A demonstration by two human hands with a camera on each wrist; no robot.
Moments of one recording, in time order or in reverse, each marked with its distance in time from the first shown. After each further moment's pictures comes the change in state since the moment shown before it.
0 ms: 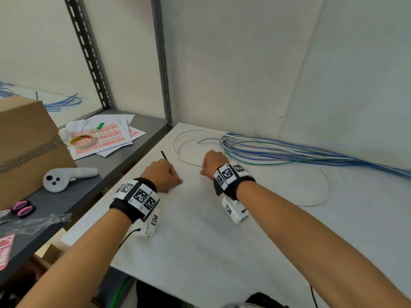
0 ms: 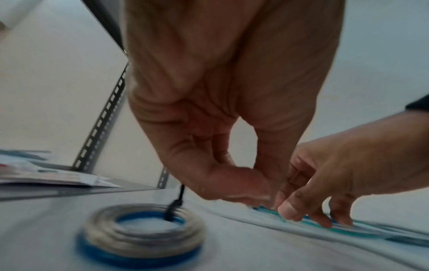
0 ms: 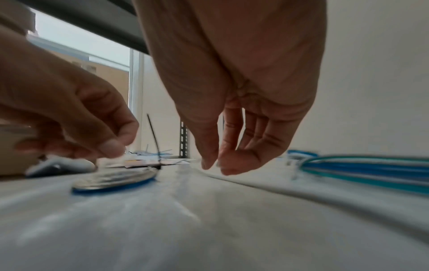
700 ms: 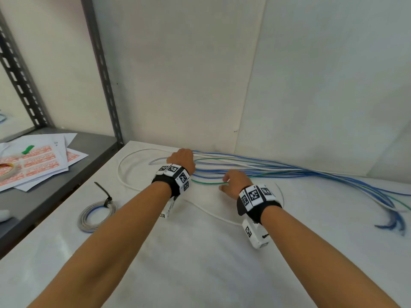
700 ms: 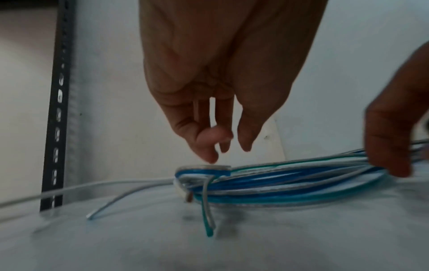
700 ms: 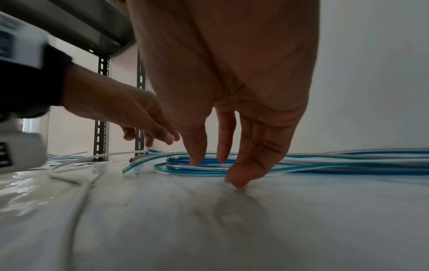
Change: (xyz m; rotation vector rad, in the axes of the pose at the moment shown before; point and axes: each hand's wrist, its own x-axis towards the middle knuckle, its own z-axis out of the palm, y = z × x) left_hand 0.137 0.182 0.089 0.371 0.148 0.305; right_hand -0.019 0.184 -0.071 -0.010 0.073 0.170
